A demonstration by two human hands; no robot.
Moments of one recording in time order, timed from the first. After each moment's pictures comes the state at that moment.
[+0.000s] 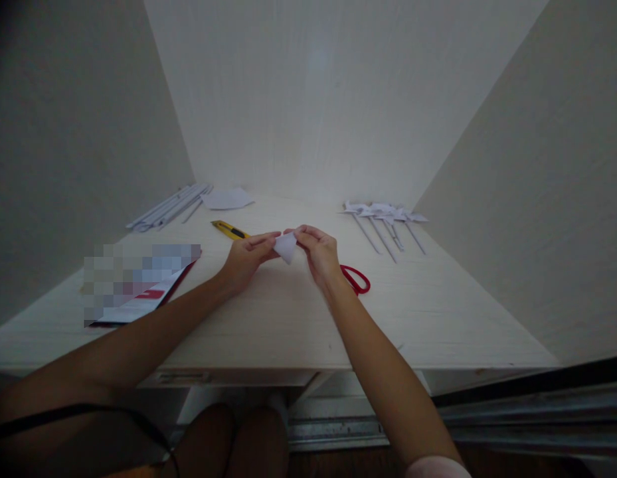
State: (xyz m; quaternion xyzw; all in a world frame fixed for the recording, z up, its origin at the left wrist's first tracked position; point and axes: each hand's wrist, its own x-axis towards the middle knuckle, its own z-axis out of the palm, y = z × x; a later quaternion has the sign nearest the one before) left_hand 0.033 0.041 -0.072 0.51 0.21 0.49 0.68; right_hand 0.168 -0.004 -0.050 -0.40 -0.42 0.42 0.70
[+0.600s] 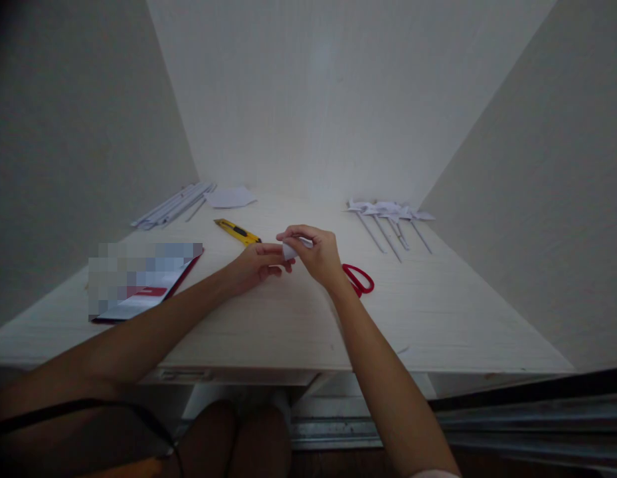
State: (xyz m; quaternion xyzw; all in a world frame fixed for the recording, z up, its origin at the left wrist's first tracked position) left_hand 0.027 0.038 -0.070 0.55 0.16 0.29 0.77; right_hand 0.165 -0.027 -0.030 -0.45 -0.64 0.21 0.59
